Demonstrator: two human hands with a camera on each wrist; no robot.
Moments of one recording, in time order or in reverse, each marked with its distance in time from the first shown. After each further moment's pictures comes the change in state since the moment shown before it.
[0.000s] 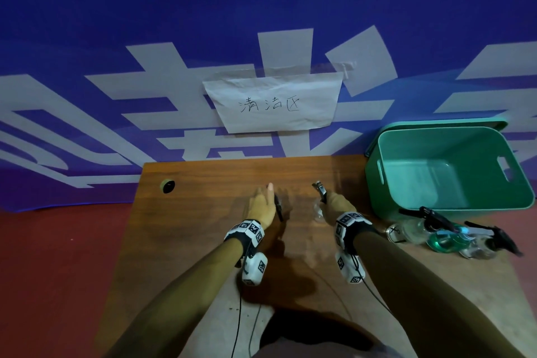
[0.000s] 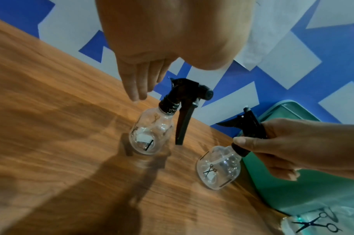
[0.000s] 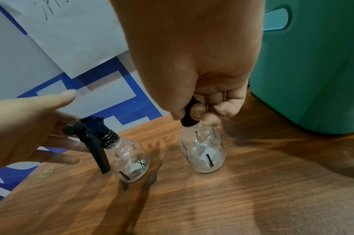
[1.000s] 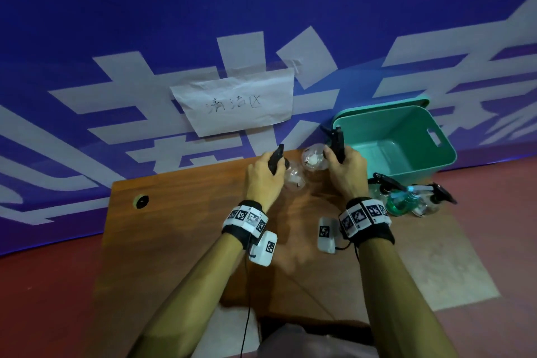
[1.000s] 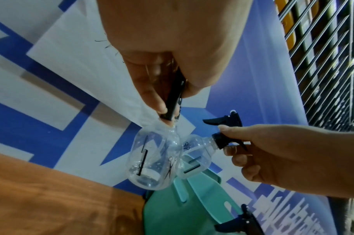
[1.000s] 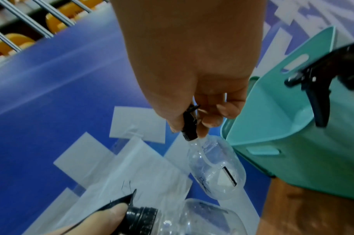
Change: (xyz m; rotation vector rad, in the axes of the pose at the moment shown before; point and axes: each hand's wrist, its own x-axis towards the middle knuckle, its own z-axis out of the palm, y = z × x) left_hand -0.094 0.110 -0.035 -0.127 0.204 0.576; right_hand -0.119 0.011 -0.098 0.577 0.766 -0.155
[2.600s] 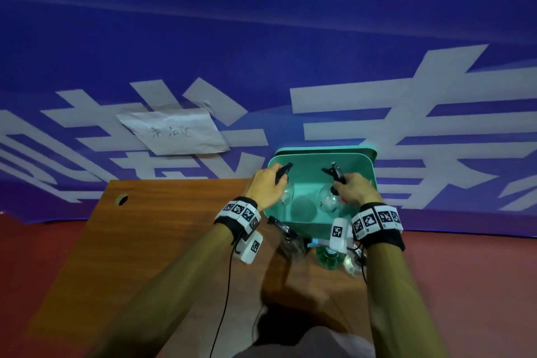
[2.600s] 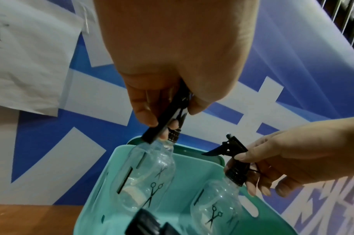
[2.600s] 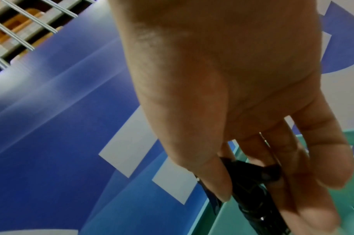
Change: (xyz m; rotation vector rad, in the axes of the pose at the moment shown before) left_hand 0.047 0.184 0.216 0.323 -0.157 -0.026; right_hand 0.222 0.182 -0.189 -0.146 -0.734 0.184
